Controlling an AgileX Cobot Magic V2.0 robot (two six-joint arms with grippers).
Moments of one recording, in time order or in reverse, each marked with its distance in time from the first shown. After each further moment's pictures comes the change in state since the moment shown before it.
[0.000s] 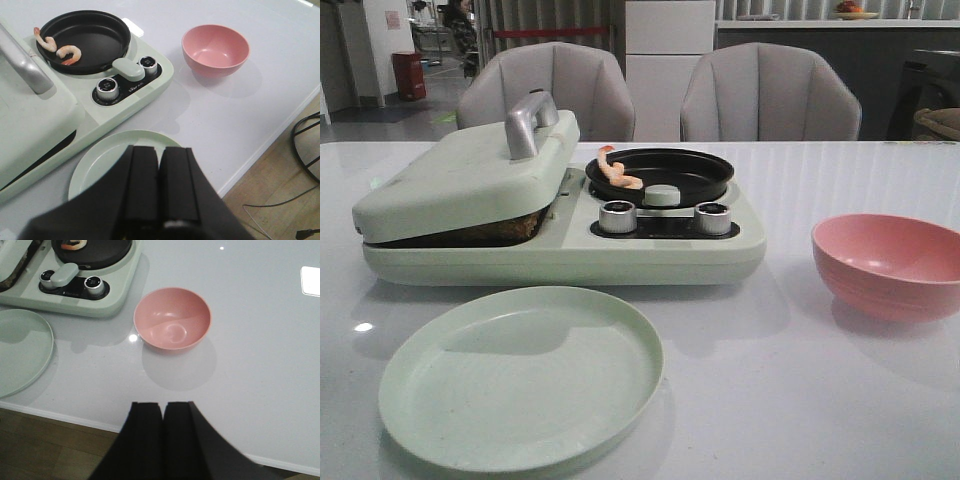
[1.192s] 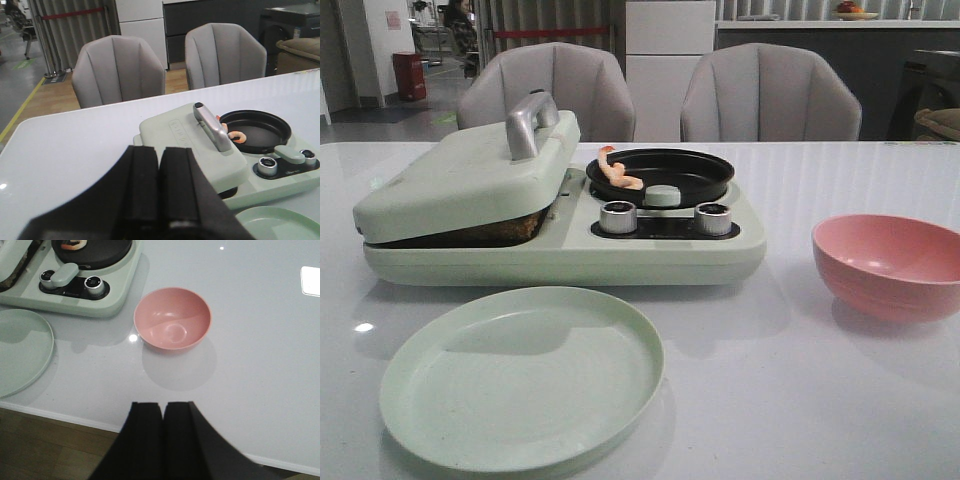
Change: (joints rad) left arm 0.518 -0.599 0.213 0.069 -0.073 -0.002; right arm 0.000 0.000 0.000 0.000 0.000 0.000
